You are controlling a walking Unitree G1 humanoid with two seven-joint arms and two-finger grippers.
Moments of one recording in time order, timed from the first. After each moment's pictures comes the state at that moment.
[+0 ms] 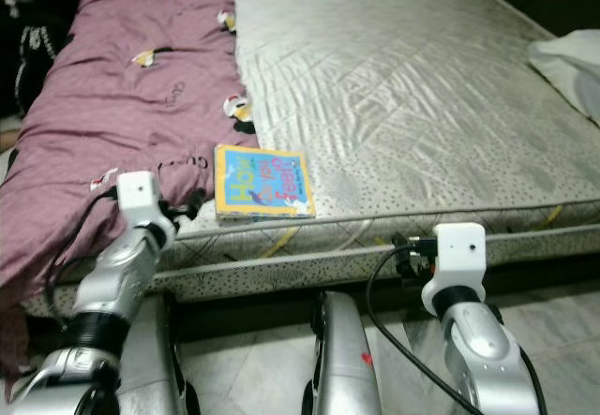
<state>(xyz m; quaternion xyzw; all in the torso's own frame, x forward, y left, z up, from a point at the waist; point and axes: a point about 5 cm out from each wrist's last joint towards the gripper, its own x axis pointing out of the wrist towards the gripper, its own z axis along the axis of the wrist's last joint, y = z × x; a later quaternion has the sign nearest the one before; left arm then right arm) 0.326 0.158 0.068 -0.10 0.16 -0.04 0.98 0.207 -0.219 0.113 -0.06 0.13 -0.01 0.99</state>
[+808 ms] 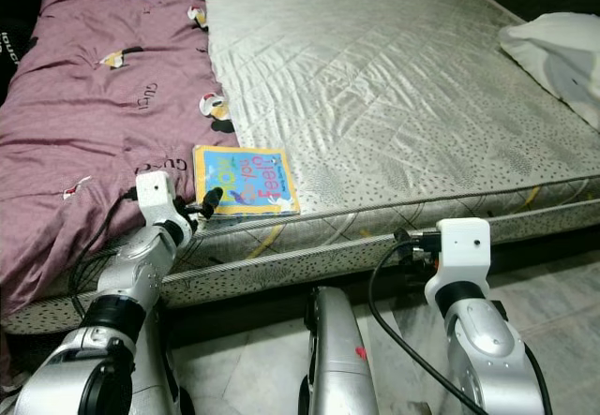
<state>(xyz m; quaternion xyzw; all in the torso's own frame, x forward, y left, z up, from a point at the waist) 0.336 0.143 0.059 -0.15 0.18 -0.05 0.97 0.212 -0.220 0.119 -0.06 0.12 -0.01 0.99</state>
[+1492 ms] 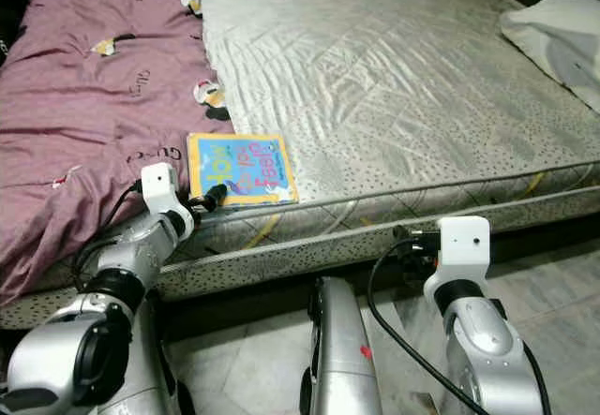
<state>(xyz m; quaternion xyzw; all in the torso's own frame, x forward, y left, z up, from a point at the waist) 0.351 0.147 0.062 -0.17 0.21 -0.07 0.96 0.213 -0.219 0.120 -0.06 0.12 -0.01 0.99</state>
